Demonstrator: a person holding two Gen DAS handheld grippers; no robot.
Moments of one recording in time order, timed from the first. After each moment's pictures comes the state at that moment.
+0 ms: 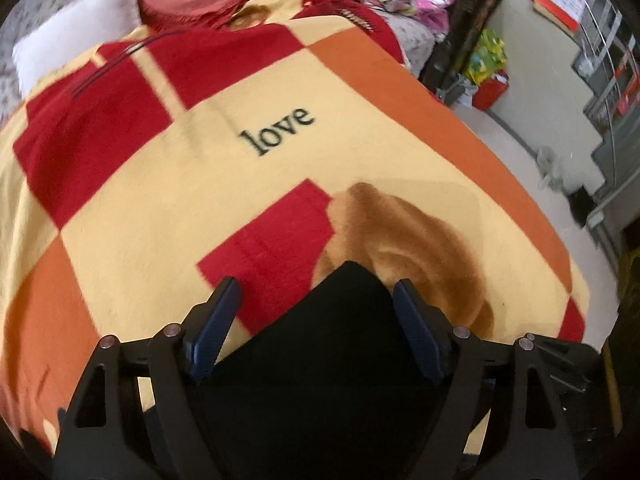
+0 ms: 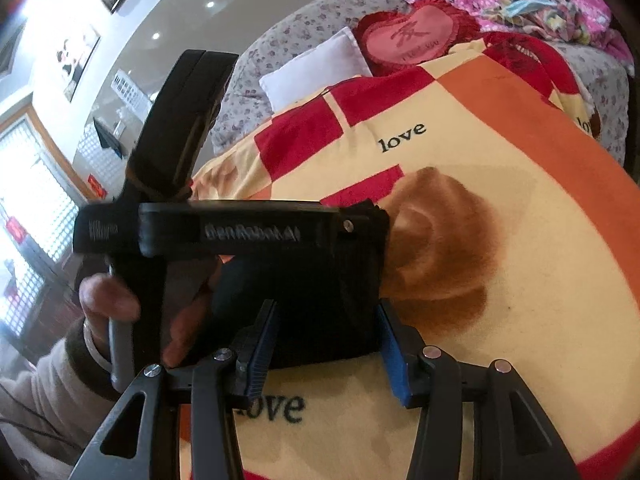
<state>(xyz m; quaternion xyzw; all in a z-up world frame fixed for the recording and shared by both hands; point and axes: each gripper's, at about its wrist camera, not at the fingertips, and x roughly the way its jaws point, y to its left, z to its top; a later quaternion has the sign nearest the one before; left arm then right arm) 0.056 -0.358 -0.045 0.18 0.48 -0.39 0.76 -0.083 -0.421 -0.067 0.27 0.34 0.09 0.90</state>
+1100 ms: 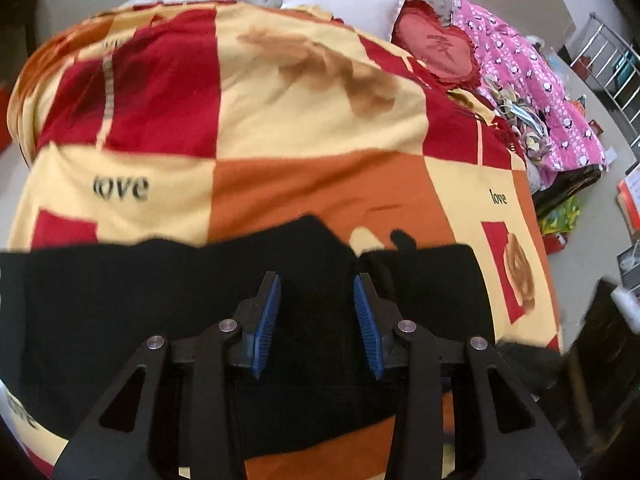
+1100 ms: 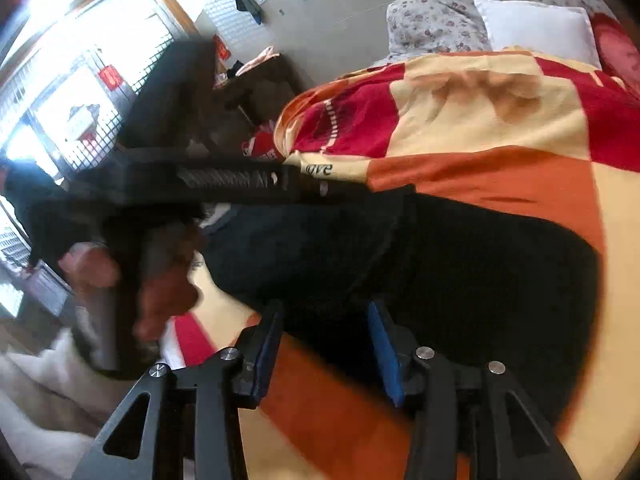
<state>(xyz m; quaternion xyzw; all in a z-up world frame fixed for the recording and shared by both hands) 0.055 -0.021 -0.011 -0.08 0.52 -0.20 0.83 -0.012 -0.197 -0.018 0.09 0.41 0.33 0.85</state>
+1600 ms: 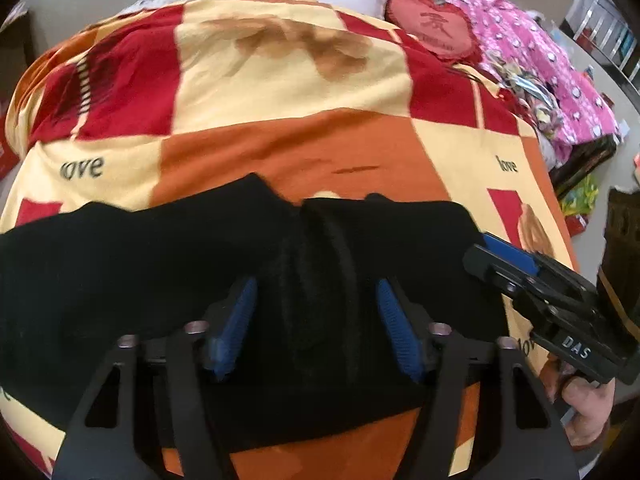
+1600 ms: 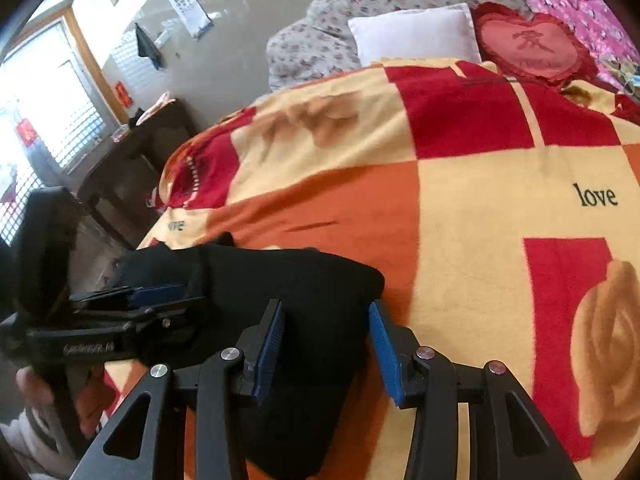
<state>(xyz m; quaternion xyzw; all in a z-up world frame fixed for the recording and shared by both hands) 0.034 -0.083 -0.033 -0.03 0.51 -0.18 0.84 0.023 -0.281 -0.041 0.13 0.41 0.16 0.89</state>
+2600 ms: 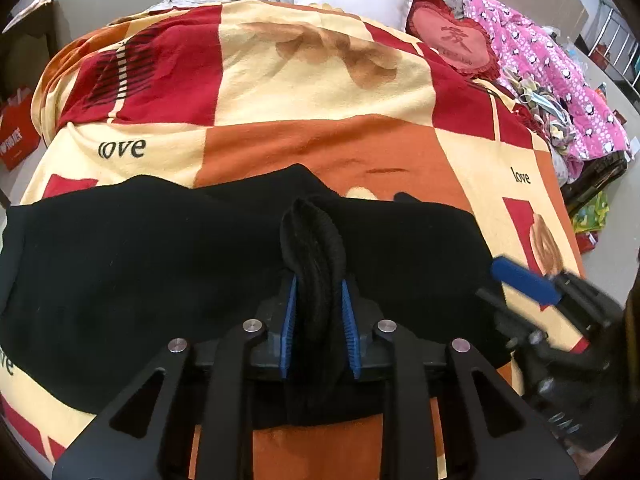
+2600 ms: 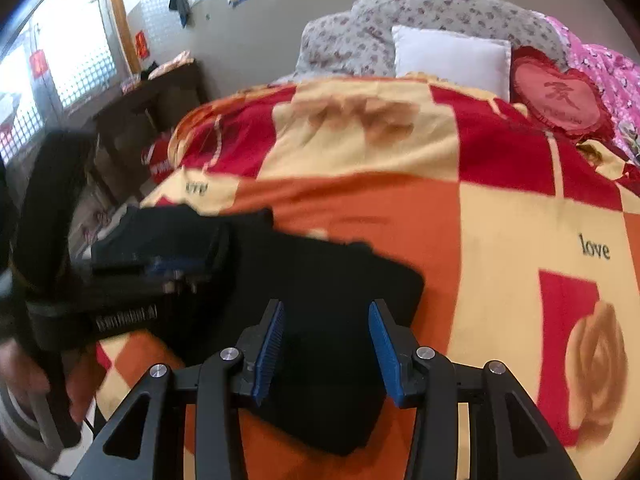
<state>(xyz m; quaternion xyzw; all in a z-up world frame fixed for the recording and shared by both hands) 0.023 -0.054 -0.031 -0.05 0.50 -0.14 0.85 -0.009 -0.215 -0.030 0.00 0.42 0.16 0.89</state>
